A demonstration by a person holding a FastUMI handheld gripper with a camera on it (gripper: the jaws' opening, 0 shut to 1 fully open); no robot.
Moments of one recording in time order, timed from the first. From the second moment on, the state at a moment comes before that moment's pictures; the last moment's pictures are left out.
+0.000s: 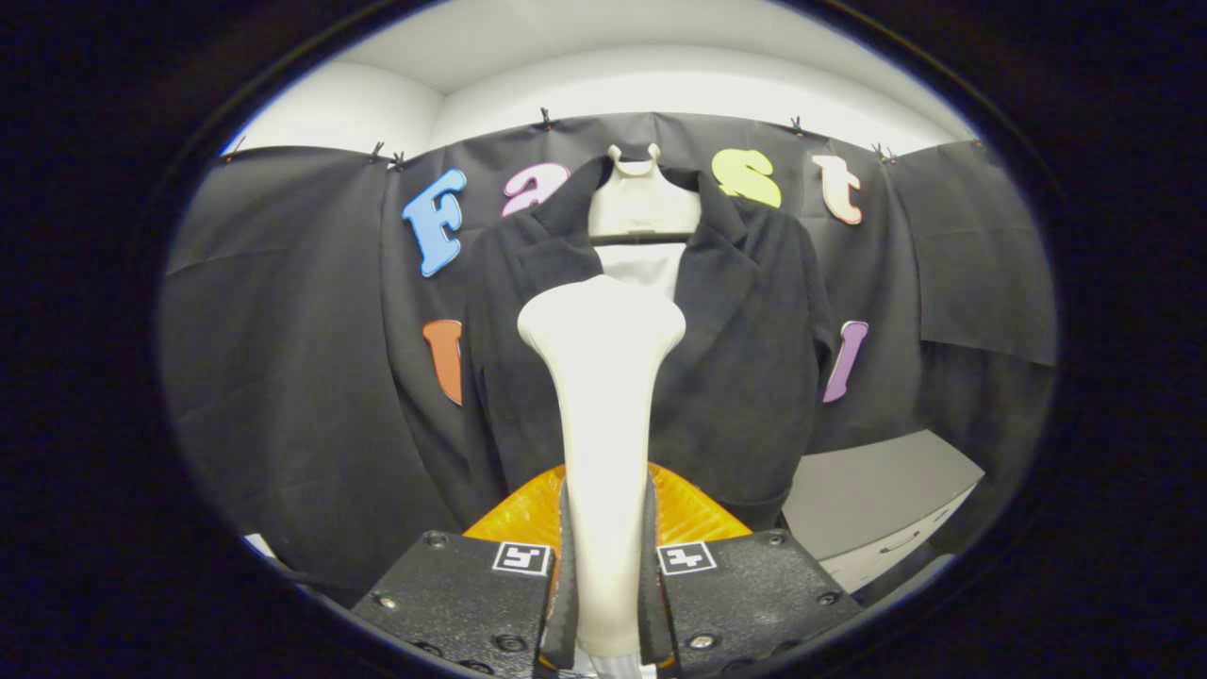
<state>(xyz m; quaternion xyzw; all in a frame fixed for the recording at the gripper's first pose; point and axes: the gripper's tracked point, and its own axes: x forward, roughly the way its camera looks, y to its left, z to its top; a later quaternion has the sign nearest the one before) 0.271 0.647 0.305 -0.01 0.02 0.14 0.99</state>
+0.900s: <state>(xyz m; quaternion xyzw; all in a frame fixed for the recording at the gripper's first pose) 0.320 0.726 0.312 -0.06 0.02 0.13 0.99</state>
